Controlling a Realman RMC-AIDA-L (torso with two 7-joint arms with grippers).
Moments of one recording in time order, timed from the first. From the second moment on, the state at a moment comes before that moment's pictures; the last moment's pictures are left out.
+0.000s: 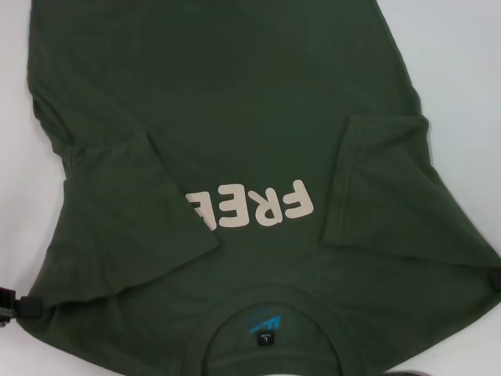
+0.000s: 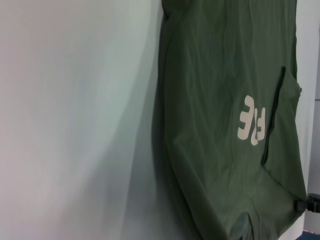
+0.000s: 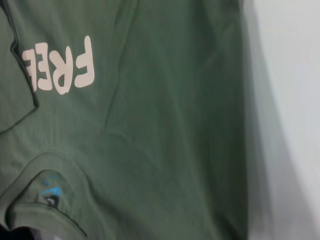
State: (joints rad) left arm -0.37 -1.92 0.37 0.70 2.59 1.98 -2.39; right arm 0.50 1.85 -0.64 -0.60 -2.63 -1.79 2.31
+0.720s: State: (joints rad) left arm -0.59 -1.91 0.30 0.69 2.55 1.90 -2.43; right arm 0.67 1.85 -0.47 -0.61 -2.57 -1.80 2.31
